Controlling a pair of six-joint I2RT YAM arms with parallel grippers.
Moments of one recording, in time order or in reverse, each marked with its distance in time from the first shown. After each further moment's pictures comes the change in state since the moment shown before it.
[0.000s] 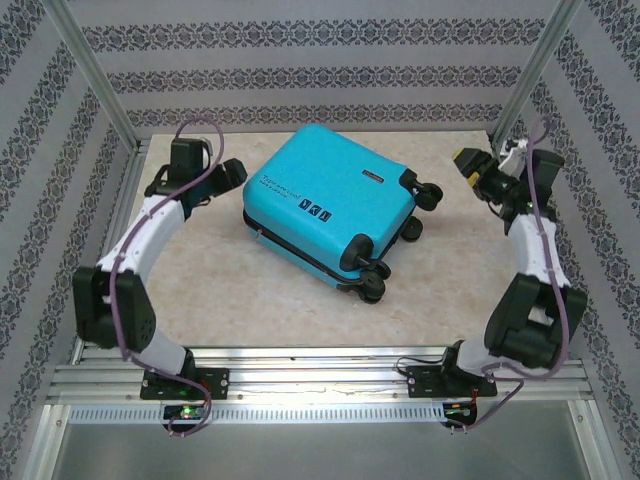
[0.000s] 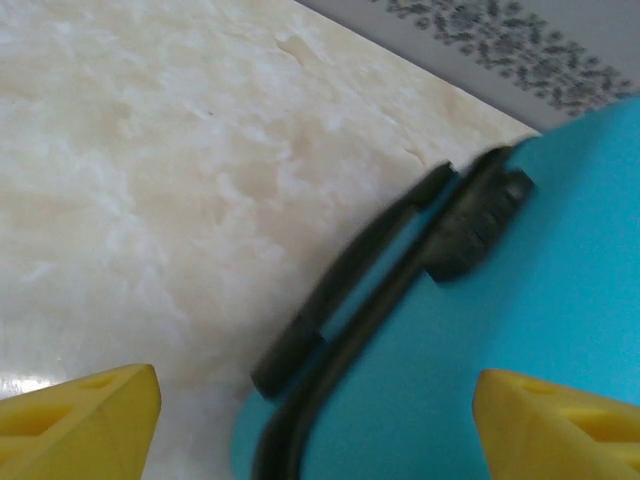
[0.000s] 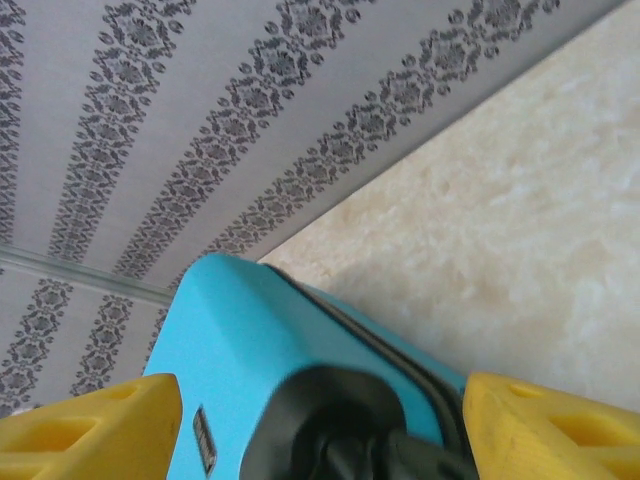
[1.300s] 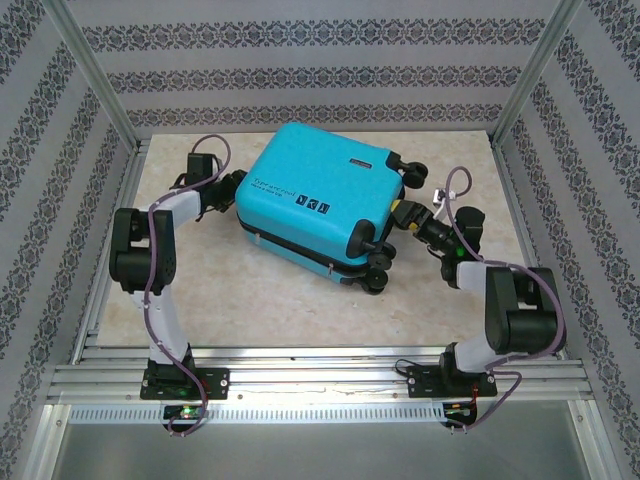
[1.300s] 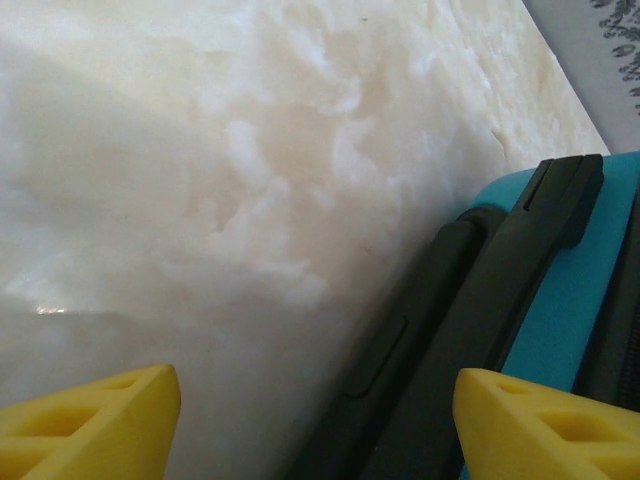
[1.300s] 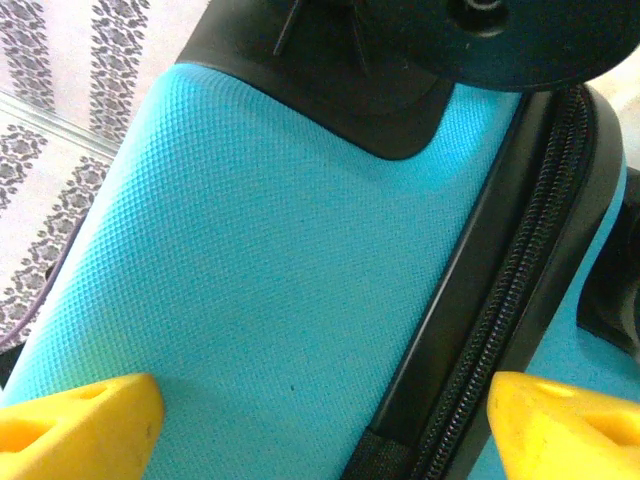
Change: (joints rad) left arm 0.057 0.383 -0.027 0.323 0.224 -0.198; right arm 0.337 0.116 -0.555 0.896 0.097 0.203
